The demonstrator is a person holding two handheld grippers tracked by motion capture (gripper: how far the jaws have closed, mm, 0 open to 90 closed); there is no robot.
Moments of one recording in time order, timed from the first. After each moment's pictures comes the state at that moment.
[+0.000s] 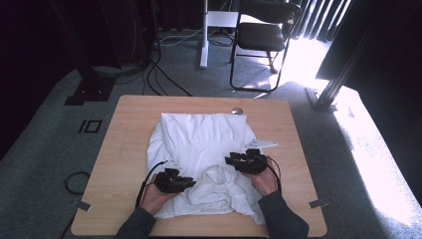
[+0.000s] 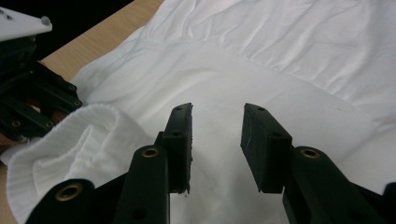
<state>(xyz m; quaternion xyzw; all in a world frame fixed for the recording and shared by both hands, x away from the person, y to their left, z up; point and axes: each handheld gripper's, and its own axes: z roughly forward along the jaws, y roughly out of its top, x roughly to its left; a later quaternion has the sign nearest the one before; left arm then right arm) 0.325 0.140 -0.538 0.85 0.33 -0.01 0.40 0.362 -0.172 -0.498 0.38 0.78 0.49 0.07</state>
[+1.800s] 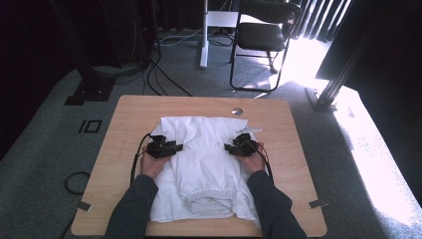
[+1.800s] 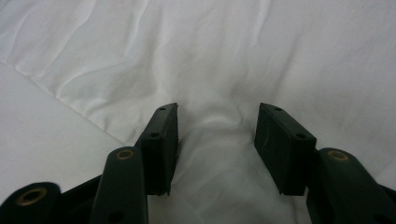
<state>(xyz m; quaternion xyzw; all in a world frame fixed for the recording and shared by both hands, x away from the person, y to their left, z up) 0.438 0.188 -0.552 0.77 0.45 0.10 0.43 0.454 -0.160 -0.553 0.45 0.79 0.39 0.13</state>
